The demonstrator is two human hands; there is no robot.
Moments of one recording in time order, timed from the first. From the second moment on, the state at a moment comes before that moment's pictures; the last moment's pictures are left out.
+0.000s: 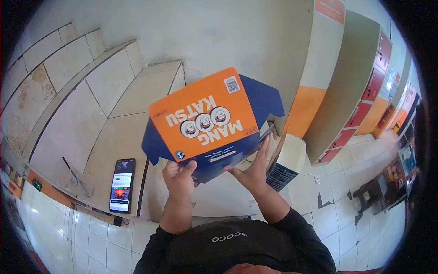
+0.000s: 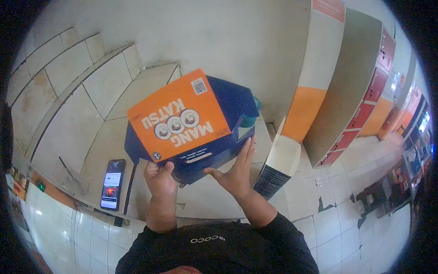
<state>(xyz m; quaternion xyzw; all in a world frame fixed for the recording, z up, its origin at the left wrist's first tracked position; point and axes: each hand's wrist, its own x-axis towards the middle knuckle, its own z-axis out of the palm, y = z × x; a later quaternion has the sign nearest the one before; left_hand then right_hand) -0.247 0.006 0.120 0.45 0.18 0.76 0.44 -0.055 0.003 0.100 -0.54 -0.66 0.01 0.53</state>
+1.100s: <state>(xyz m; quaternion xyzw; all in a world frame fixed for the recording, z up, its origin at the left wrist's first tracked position) -0.229 0.027 0.079 0.47 0.24 0.67 0.52 -0.041 -0.003 0.129 -0.57 -0.69 0.05 0.45</state>
